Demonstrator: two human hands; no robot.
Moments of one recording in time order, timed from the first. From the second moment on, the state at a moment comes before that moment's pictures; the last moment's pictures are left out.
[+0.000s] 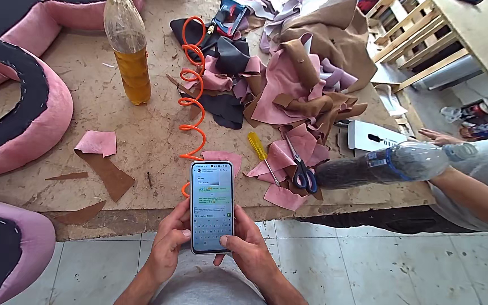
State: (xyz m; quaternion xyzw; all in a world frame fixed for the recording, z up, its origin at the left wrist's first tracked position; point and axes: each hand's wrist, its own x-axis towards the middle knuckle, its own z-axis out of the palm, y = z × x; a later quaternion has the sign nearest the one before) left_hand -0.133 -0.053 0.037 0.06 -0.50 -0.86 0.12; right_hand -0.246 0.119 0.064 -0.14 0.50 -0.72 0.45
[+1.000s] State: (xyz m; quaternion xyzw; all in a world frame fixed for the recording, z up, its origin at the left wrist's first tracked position) left_hand -0.125 -0.053 0.044 0.03 -0.59 -0.80 0.05; right_hand -0.247 0.133 0.056 -0.15 0.46 -0.74 0.47
